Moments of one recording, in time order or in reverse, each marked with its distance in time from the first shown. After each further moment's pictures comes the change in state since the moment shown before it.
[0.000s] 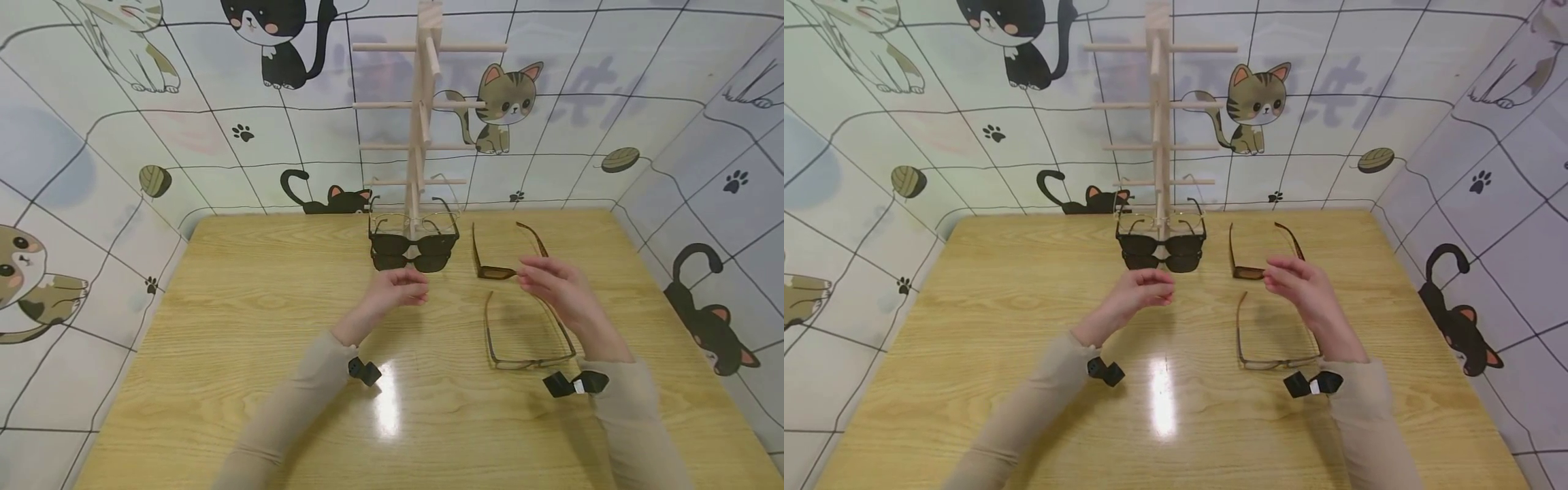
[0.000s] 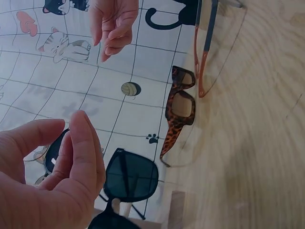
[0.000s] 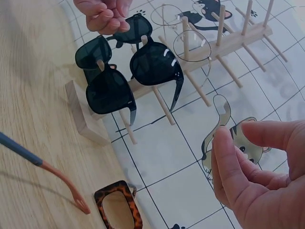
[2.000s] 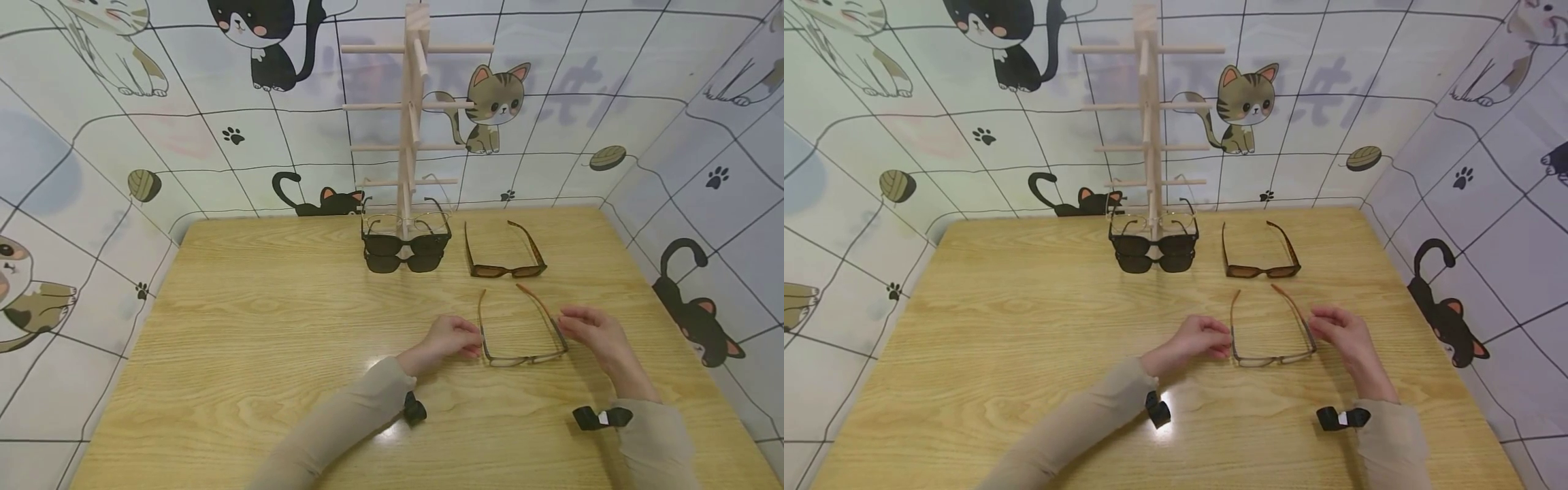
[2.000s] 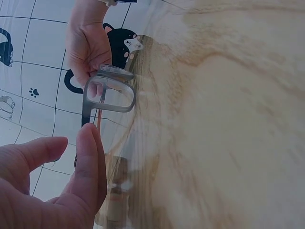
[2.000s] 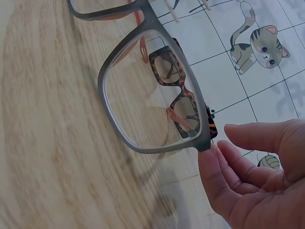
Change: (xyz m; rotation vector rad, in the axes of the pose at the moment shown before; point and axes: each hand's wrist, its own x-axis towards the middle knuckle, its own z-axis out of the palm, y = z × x) left_hand 0.011 -0.080 0.099 0.044 -0.055 -0.195; right_hand -0.058 0.057 -0.088 -0.552 0.227 0.149
